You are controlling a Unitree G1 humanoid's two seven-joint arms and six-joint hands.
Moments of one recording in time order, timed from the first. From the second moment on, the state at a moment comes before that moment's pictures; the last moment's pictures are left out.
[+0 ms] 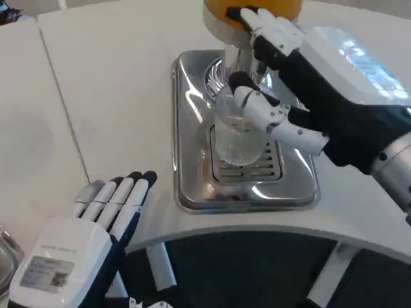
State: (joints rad) left arm 0.32 0.53 -0.02 -0.36 0.92 -0.25 0.26; right arm -0.53 -0.54 0.24 -0.75 -0.67 0.49 0.54
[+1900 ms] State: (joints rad) left arm -0.16 0.38 -0.17 -0.04 0.91 -0.13 0.26; right arm -0.51 -0.50 0.16 -0.75 -0.72 0.42 0.63
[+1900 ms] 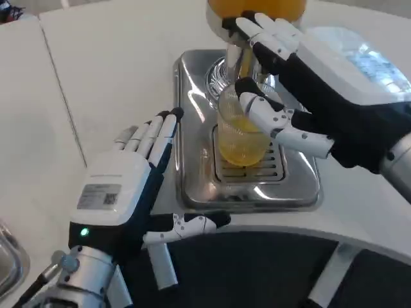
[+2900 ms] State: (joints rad) left arm -0.29 0.37 -0.23 0.07 0.86 -0.14 0.27; right arm -0.03 -0.22 -0.07 -0.90 -0.62 0.36 0.24
